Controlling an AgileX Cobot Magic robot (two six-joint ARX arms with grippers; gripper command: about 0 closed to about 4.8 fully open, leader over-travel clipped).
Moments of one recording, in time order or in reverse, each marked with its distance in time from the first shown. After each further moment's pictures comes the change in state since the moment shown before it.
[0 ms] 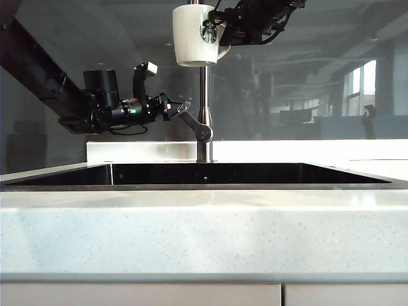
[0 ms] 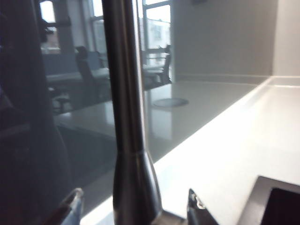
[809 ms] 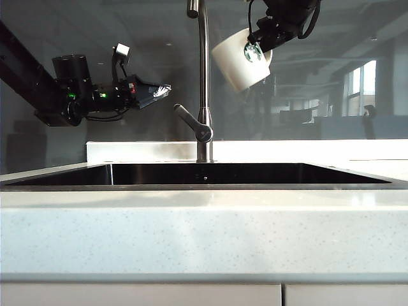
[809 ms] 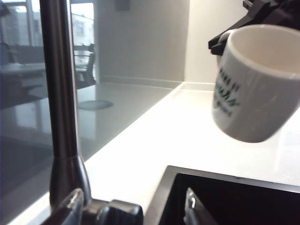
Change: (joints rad) left arm 0.089 -0.031 0.000 0.185 0.440 -0.352; right arm -0.078 -0.068 -0.001 -0.206 0.192 -0.477
